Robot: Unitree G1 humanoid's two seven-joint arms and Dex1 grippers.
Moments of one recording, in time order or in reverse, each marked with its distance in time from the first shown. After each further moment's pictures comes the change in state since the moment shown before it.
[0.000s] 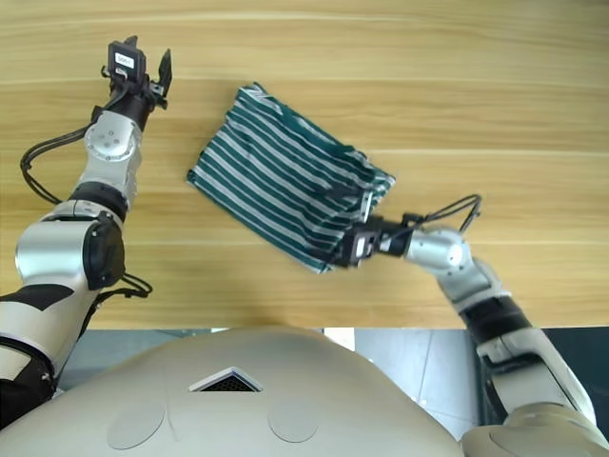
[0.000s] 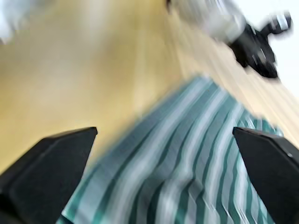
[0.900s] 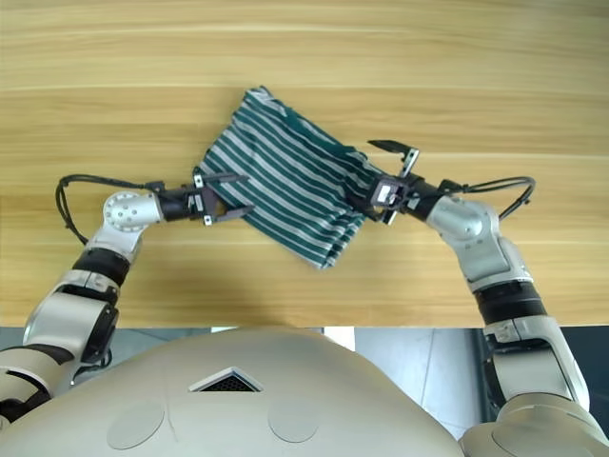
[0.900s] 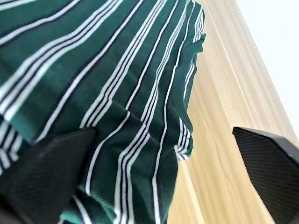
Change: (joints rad) left arm 0.373 0.093 -0.385 -0.392 0.032 -0.267 -0.689; right arm -0.163 0.097 -0.264 0.327 -0.340 0.255 -0.248
